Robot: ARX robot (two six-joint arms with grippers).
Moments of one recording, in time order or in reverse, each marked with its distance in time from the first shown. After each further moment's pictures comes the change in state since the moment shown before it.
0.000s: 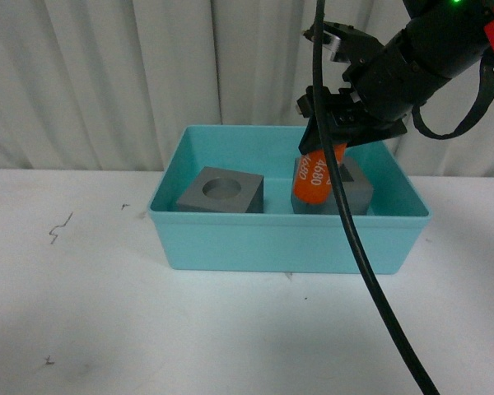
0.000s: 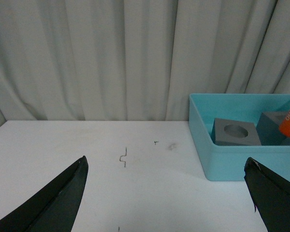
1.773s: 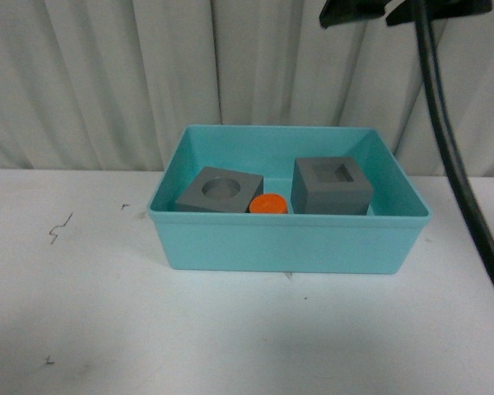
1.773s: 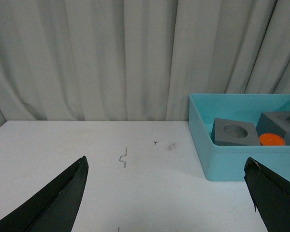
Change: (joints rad) left arm 0.000 0.000 0.000 0.000 0.000 0.000; right arm -0.032 -0.327 -0.218 0.294 0.037 0.029
